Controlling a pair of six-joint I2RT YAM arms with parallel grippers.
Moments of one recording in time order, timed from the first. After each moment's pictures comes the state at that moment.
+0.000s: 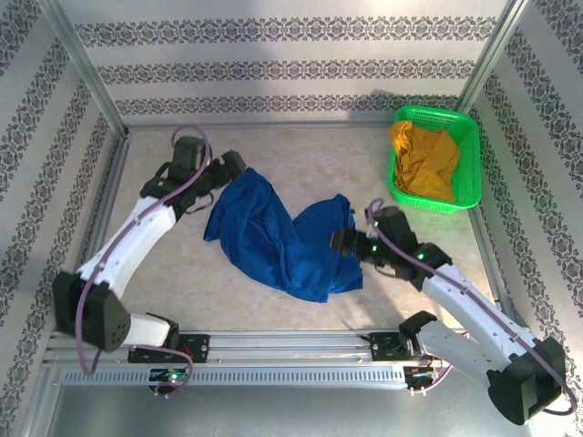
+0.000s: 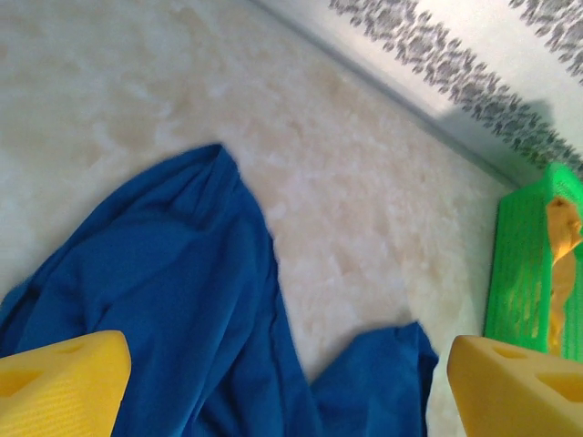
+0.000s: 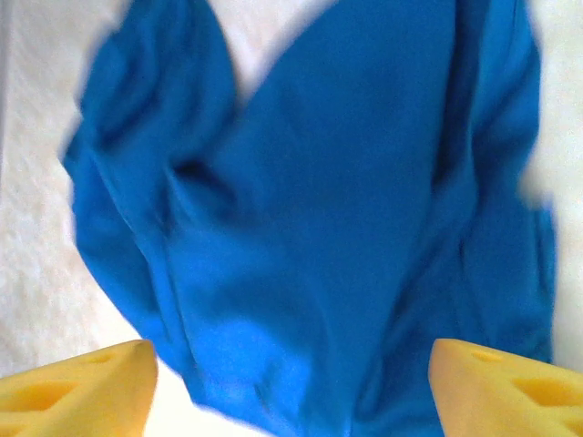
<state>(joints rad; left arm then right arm) -0.28 1.33 1.16 -0.50 0.04 -0.77 0.51 0.89 0.60 -0.57 -0.24 0.77</state>
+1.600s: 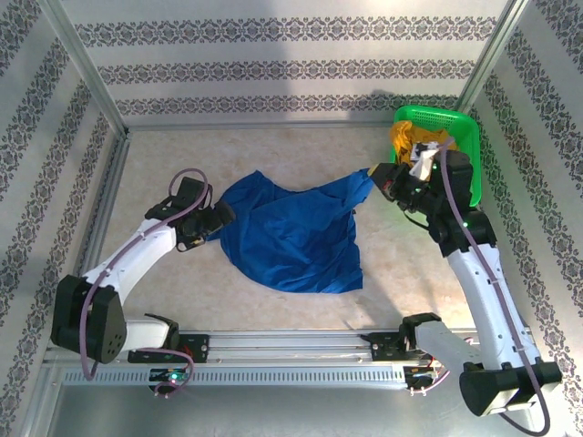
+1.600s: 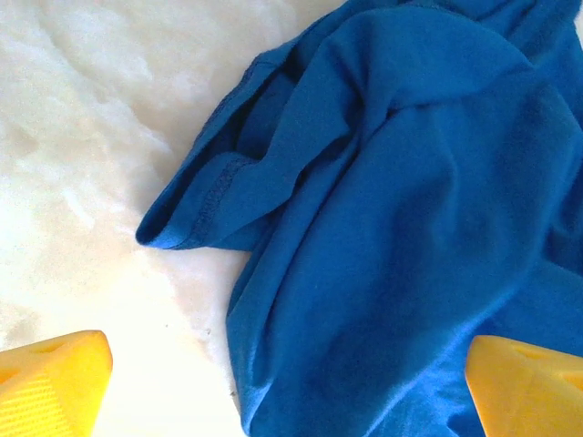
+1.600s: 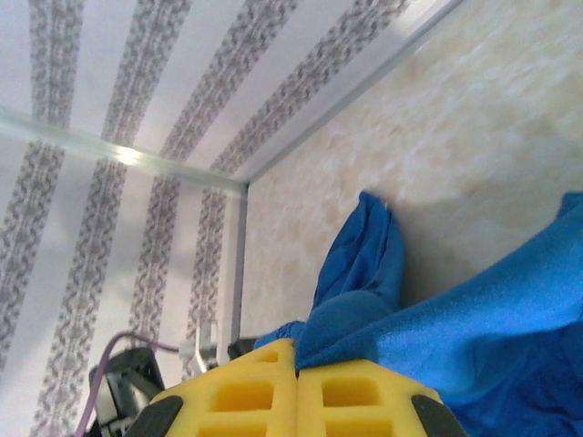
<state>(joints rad) -0.25 1.32 0.90 -0.65 0.01 -0.85 0.11 0.97 1.11 -0.54 -0.50 0.92</state>
